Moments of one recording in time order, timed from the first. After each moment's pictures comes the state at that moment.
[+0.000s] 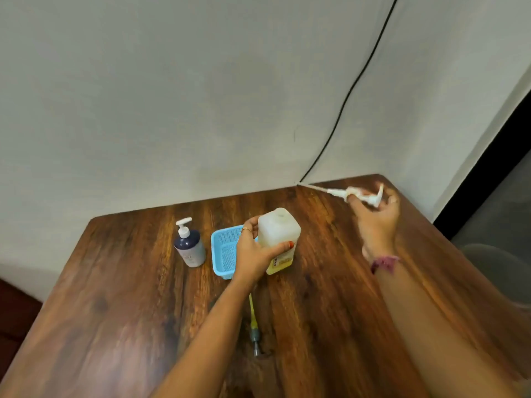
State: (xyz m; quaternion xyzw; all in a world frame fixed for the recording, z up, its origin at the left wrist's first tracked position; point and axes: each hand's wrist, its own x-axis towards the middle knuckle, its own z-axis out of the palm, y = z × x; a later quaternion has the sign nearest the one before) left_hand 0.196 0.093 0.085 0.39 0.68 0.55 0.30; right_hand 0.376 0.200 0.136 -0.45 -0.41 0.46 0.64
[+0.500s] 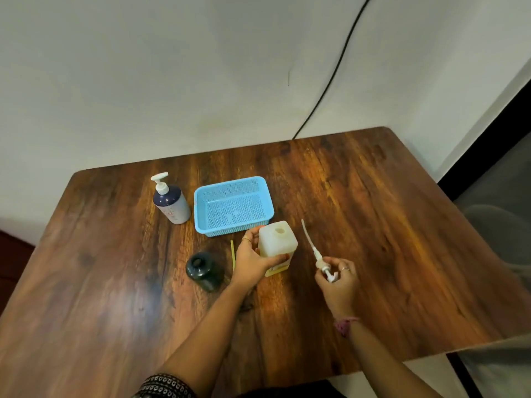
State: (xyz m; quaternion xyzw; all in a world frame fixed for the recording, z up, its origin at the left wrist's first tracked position) left_hand 0.244 0.070 -0.016 0.33 0.70 0.49 0.40; right_hand 0.429 0.114 -0.075 -0.61 -0.58 0.39 0.38
